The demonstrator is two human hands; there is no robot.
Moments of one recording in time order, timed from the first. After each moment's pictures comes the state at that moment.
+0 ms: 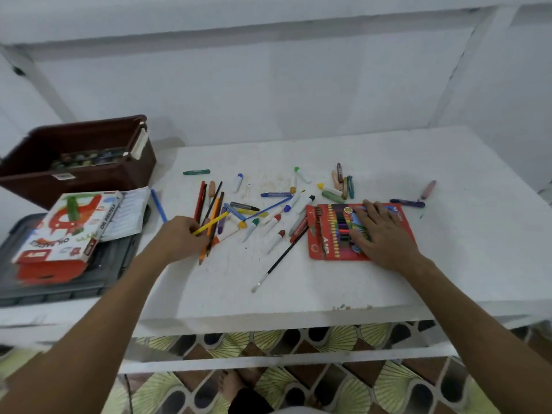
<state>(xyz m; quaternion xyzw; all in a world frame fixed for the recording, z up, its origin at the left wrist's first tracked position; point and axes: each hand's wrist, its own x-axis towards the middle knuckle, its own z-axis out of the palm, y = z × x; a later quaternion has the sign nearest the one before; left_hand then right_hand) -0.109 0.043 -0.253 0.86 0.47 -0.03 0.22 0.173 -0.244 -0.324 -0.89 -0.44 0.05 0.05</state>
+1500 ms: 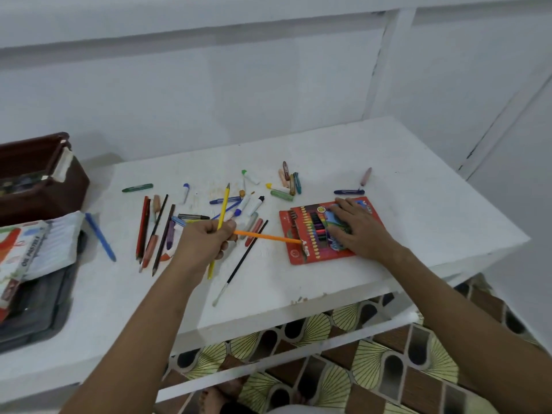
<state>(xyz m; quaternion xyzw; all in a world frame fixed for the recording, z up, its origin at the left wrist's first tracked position) -0.032 -0.058 -0.255 0.68 0.38 0.14 0.61 0.177 -0.299 -0.302 -0.90 -0.40 0.09 0.15</state>
